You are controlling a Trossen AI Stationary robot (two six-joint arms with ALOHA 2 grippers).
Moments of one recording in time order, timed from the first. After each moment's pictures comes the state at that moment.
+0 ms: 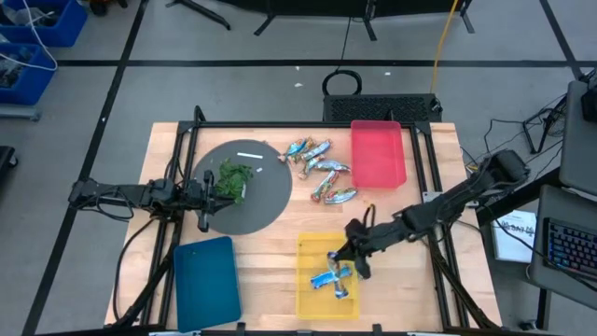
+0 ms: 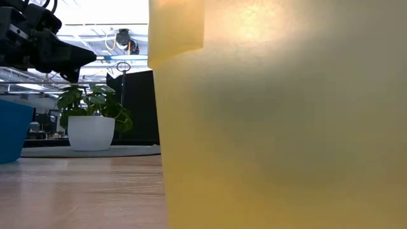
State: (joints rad) left arm -0.11 0.07 0.01 0.05 -0.11 -0.04; right arm 0.45 1.39 0.66 0.20 0.10 0.71
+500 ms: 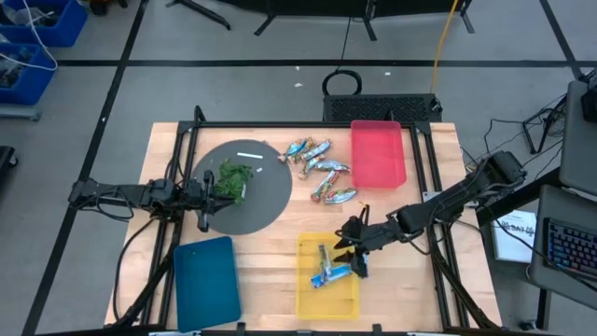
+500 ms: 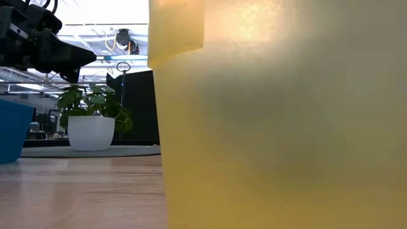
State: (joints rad) left arm -0.11 0.07 0.01 0.05 -0.11 -0.06; right arm 0.43 1.38 0.68 0.03 0.10 0.67
